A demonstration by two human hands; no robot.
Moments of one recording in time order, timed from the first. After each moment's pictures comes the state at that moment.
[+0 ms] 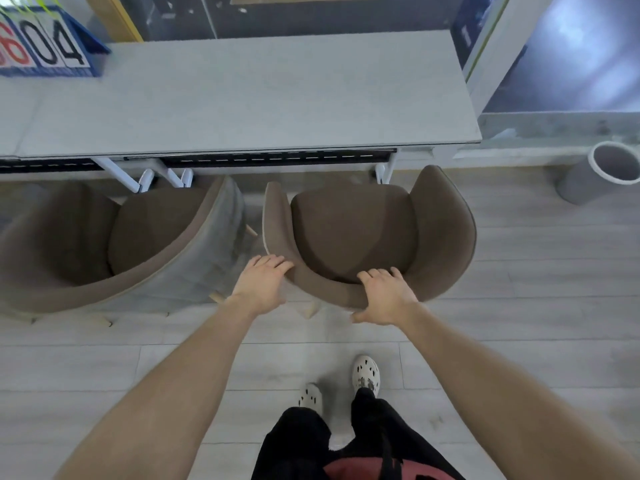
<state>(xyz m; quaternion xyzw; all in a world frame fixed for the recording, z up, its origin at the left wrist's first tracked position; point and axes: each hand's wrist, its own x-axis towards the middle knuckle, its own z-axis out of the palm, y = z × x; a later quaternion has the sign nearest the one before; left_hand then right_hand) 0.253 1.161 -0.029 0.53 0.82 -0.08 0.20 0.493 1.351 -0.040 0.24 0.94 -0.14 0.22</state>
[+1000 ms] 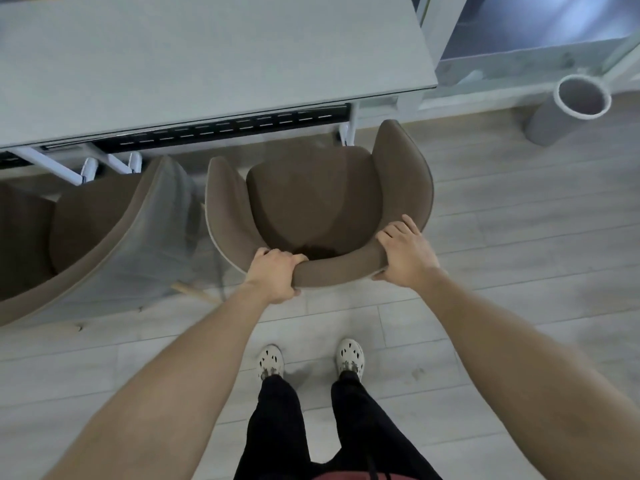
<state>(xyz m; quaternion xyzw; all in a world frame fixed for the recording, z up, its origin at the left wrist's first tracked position) 0.339 1.237 -0.078 0.59 0.76 -0.12 0.24 0.590 1.440 -0.068 0.27 0.95 -0.06 0.13</state>
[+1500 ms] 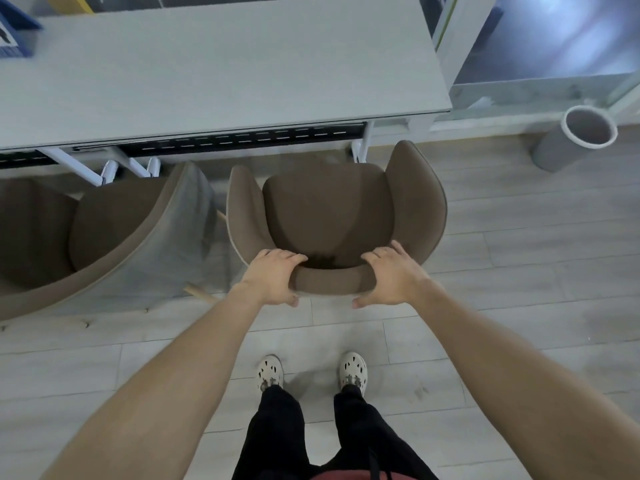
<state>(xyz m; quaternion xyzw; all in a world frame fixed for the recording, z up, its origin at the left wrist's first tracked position) 0.314 1.219 -0.040 0.59 0.76 -0.10 0.26 0.553 1.401 -0.035 0.26 0.92 -0.15 0.24</state>
